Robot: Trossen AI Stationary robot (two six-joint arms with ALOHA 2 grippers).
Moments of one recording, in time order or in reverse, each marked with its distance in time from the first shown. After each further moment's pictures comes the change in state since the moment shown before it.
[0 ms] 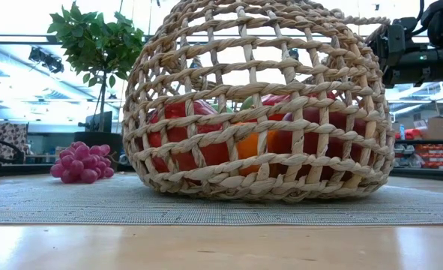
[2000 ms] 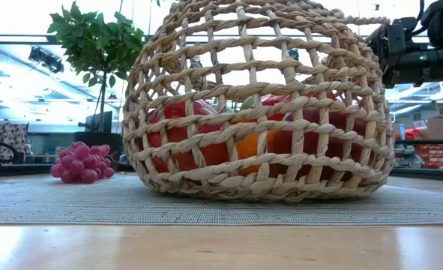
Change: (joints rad) left arm 0.392 -0.002 -0.002 0.043 1.072 -1.368; right arm 0.000 0.000 0.000 0.000 0.000 0.000
